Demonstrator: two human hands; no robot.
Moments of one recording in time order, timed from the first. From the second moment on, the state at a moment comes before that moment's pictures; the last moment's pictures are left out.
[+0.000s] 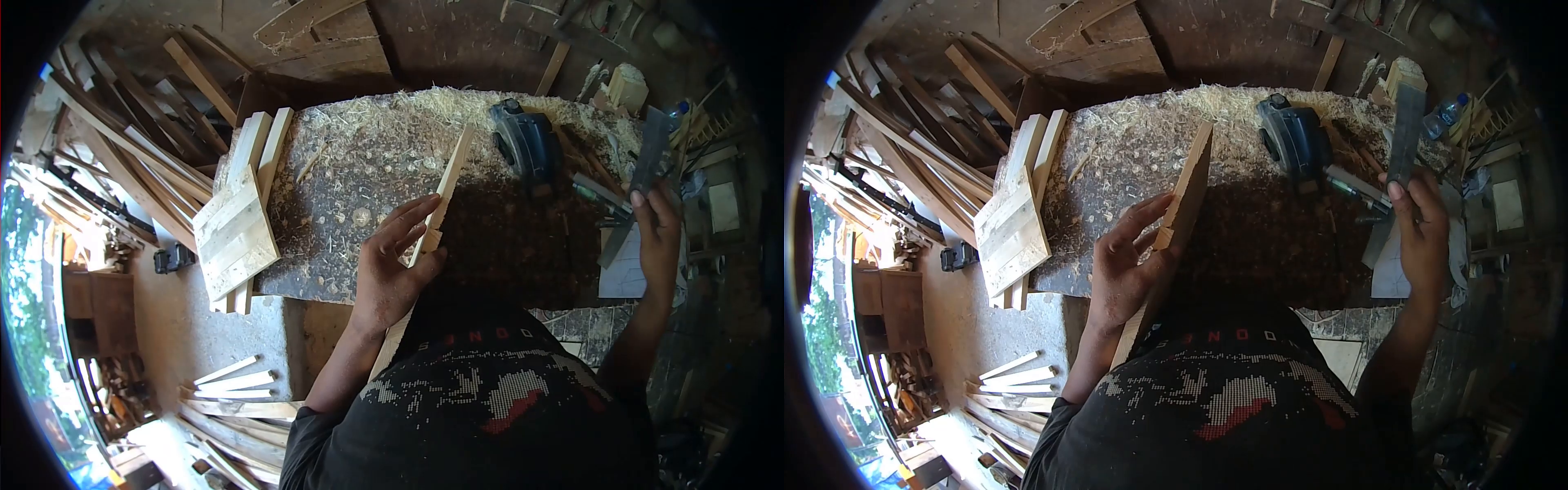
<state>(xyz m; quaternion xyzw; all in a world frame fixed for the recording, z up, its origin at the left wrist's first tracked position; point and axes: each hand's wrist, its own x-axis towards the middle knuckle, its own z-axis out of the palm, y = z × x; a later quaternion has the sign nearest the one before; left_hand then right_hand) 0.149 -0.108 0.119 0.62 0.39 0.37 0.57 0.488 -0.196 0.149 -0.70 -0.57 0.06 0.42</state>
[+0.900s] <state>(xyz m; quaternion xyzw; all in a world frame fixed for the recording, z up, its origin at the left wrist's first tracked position) 0.148 -0.110 0.114 0.62 0.39 0.37 0.57 0.390 -0.178 0.136 -0.62 -0.67 0.20 0.36</state>
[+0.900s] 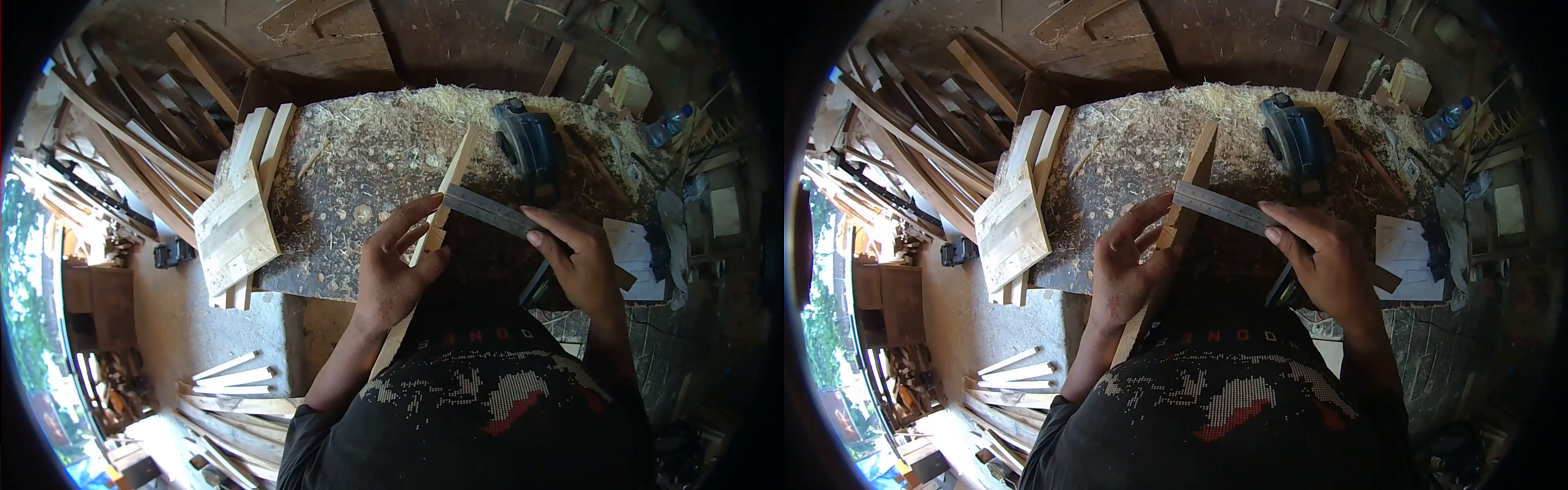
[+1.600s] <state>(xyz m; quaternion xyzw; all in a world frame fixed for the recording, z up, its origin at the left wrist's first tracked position) 0.148 -0.110 0.116 0.65 0.38 0.39 0.53 0.380 -0.187 0.137 -0.63 -0.70 0.06 0.33</state>
